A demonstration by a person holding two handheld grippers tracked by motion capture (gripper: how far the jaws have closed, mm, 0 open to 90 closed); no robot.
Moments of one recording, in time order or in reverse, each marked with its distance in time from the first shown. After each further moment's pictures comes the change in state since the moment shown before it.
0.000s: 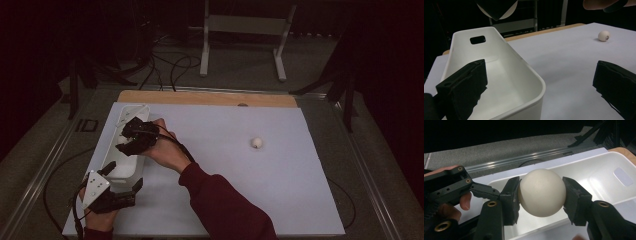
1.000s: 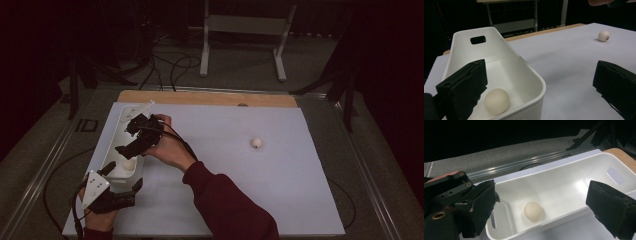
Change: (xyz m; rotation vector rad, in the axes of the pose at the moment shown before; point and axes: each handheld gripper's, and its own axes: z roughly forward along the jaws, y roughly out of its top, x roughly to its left) left arm 0.000 0.000 -0.001 0.001 0.001 0.003; right arm -0.007 -0.002 -0.013 -0.040 -0.004 0.042
